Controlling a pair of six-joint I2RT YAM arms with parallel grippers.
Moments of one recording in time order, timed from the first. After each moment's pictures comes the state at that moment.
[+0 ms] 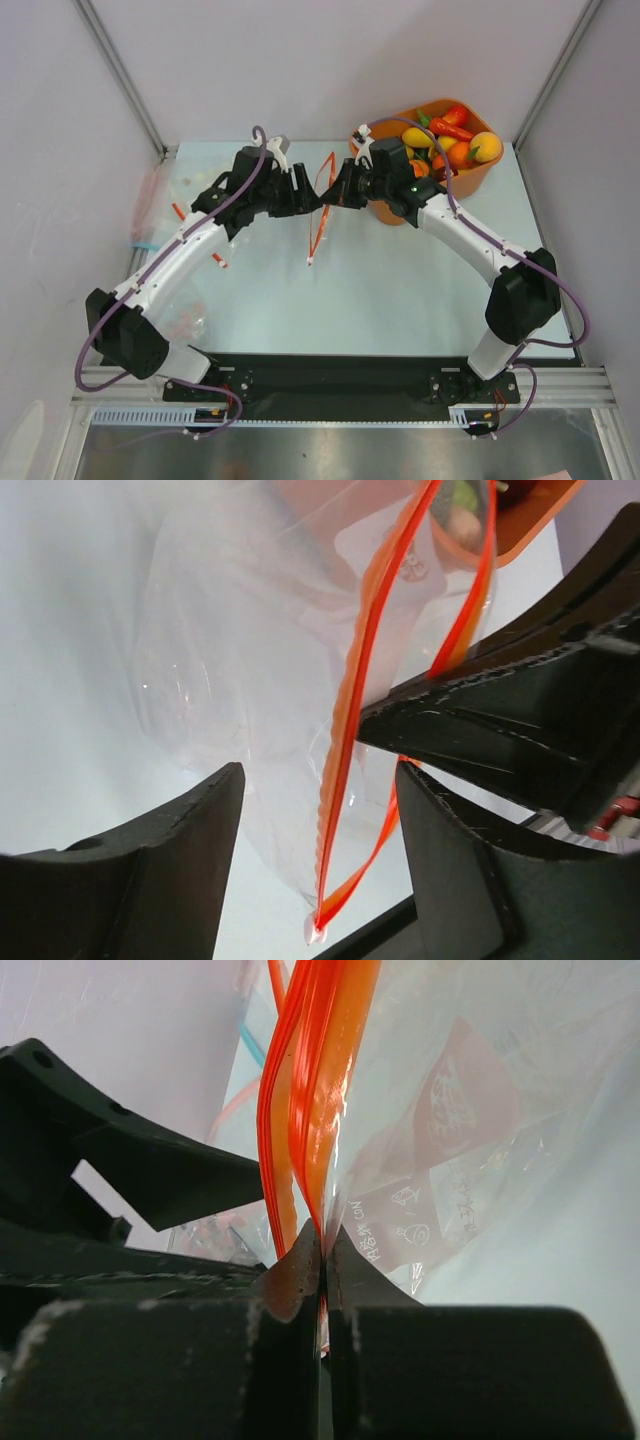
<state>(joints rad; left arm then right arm) -0.51 1.42 1.37 -0.54 0.14 -0.53 0.57 1.67 1.49 -0.28 -0.40 0.69</state>
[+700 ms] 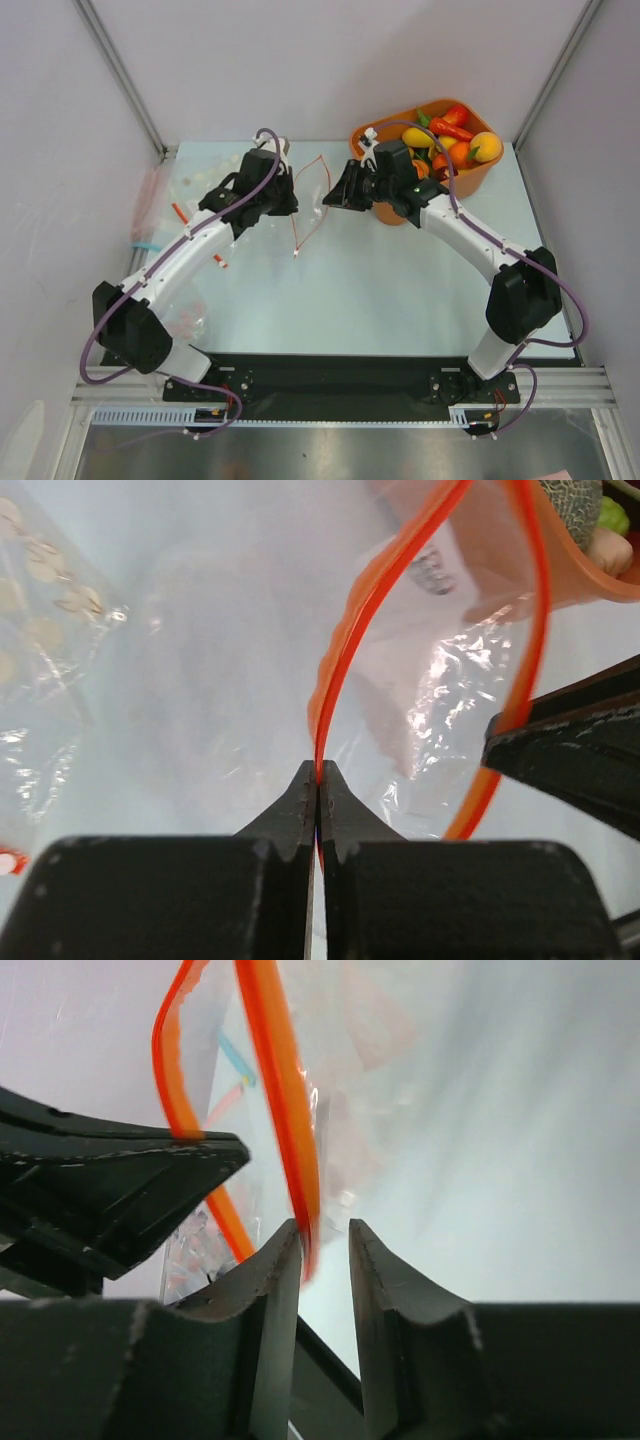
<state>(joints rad) -0.52 1.47 1.37 -0.54 -0.07 -0.41 0.55 1.67 1.45 -0.28 -0.39 0.71</state>
